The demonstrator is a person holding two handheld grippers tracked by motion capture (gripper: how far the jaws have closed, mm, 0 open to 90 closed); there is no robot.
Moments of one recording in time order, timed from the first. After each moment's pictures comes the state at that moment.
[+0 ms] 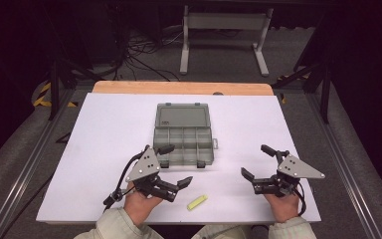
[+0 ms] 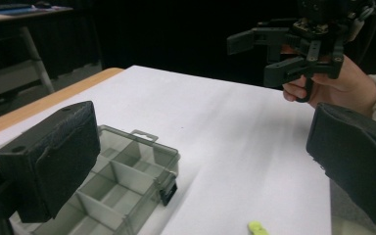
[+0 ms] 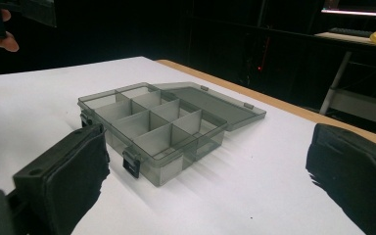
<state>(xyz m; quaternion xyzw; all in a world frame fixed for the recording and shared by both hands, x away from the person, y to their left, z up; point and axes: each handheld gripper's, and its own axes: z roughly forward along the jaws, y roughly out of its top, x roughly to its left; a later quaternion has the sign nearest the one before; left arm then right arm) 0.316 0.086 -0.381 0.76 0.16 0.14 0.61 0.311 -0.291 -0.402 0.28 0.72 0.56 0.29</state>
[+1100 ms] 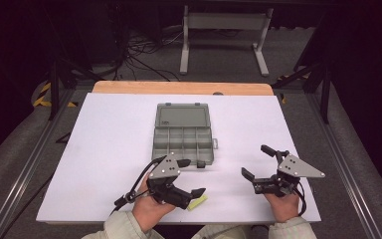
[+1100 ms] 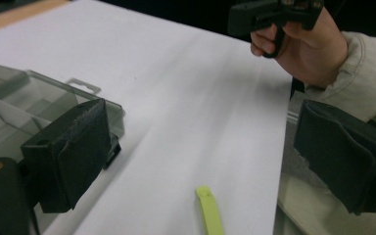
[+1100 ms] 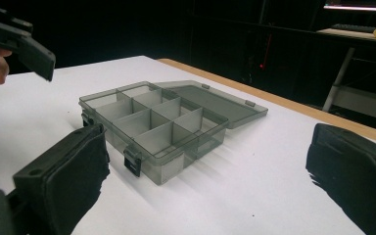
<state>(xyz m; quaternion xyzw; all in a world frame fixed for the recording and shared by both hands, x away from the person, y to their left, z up) 0.311 0.054 -0.387 0.83 0.18 0.05 0.52 0.312 -0.292 -0.404 0.28 0.72 0.56 0.28</state>
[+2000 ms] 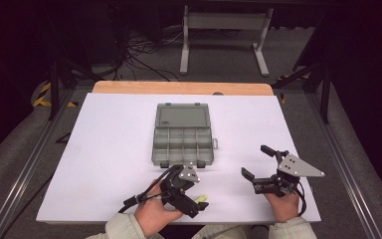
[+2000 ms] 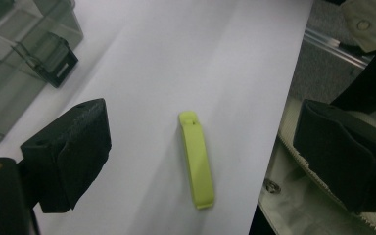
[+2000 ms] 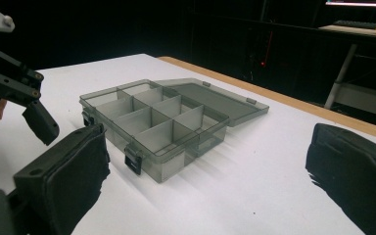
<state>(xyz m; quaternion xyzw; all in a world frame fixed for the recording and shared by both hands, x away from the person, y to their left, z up) 0.313 0.021 -0.409 0.92 0.20 -0.01 0.35 0.313 -0.292 -0.404 0.28 0.73 0.56 0.28</state>
